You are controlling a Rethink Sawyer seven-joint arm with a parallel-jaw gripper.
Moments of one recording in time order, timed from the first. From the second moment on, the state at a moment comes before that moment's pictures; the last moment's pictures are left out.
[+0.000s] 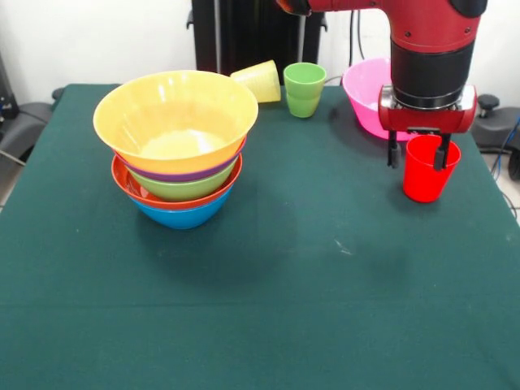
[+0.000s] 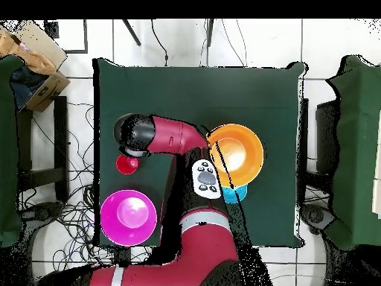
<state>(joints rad) -0.08 -0.52 0.09 1.53 0.17 0.65 1.87</state>
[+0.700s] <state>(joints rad) -0.09 -0.51 0.09 1.48 0.17 0.92 1.87</state>
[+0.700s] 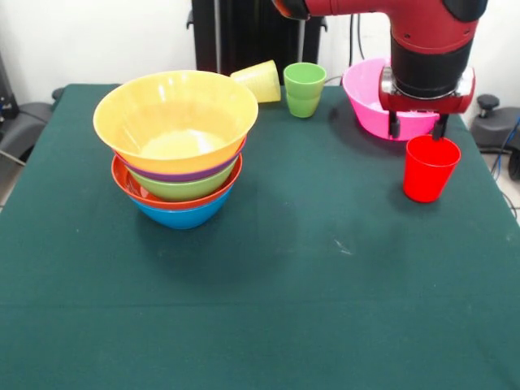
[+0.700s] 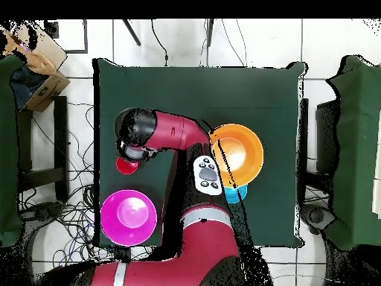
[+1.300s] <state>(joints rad) -0.09 -0.47 0.09 1.44 0.17 0.95 1.87</state>
